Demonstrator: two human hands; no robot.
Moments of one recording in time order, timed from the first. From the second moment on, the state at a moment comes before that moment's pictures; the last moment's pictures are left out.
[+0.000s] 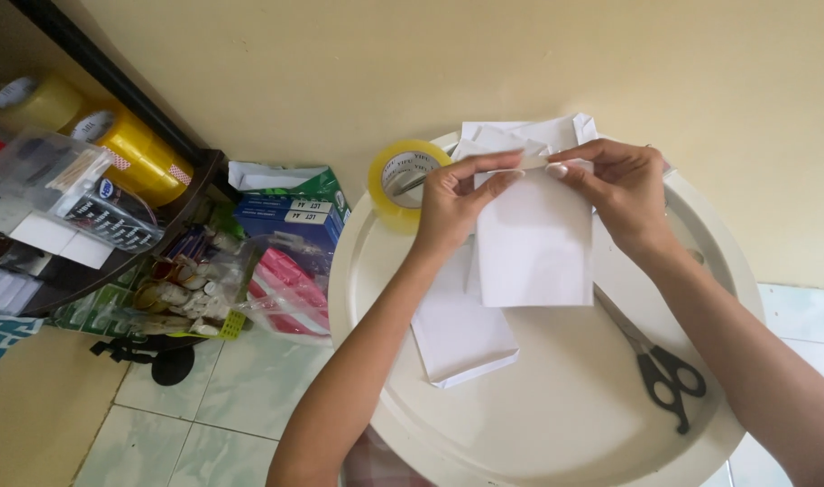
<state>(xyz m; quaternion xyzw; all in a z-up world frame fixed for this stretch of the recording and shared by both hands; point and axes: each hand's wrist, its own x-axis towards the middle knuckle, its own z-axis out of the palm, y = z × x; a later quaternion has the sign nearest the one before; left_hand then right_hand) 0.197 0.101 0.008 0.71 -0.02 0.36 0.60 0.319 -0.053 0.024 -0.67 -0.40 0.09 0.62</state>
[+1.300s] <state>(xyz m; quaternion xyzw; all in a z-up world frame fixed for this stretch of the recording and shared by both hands) 0.181 0.087 0.027 0.73 -0.03 0.26 0.64 0.310 -0.059 0.028 -0.67 -0.41 0.27 0.56</state>
